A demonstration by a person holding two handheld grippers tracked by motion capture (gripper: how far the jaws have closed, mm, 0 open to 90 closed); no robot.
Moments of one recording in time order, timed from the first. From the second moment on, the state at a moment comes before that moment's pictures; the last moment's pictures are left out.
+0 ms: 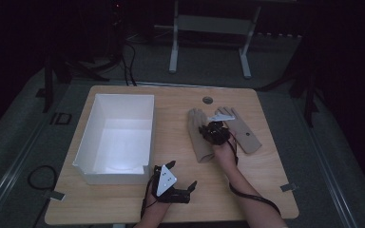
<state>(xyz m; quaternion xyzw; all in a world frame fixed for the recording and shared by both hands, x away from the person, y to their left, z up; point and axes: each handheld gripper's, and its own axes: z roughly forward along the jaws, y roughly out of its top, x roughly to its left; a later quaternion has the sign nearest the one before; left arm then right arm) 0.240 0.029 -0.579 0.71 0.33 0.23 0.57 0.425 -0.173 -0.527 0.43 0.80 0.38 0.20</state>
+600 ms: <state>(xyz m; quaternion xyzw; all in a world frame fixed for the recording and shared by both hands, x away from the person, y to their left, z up) 0.240 0.029 -0.579 0.71 0.33 0.23 0.57 0.362 -0.208 -0.493 0.48 0.74 0.42 0.21</state>
